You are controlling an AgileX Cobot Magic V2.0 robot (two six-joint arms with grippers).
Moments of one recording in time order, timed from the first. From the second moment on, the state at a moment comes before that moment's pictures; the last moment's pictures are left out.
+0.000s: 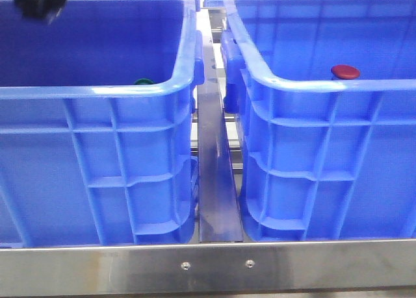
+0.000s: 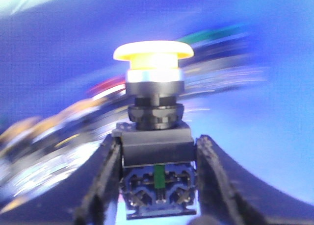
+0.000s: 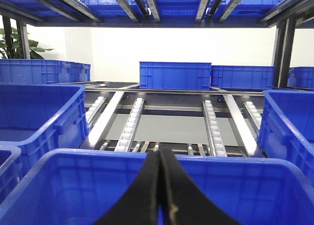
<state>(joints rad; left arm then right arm) -0.58 1.34 -1.25 0.42 0.77 -0.42 -0.04 0.53 -0.55 1.82 0.05 -1.80</state>
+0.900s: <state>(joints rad) -1.09 1.18 -1.25 0.42 0.77 -0.39 -0.04 0.53 -0.55 1.81 0.42 -1.52</state>
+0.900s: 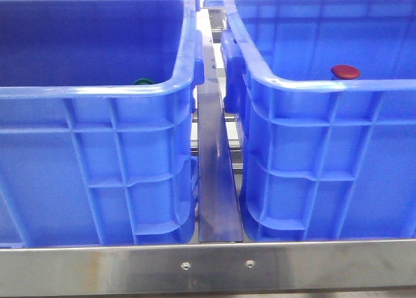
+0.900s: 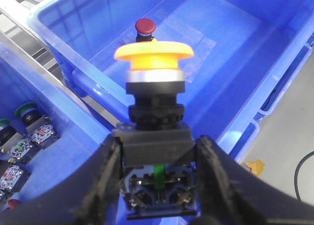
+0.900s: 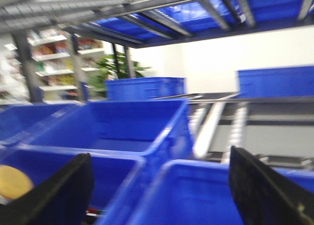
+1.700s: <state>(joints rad) -1.09 1.18 -1.25 0.42 0.77 -0.39 -0.03 1.00 -0.68 1.78 1.09 -0.98</state>
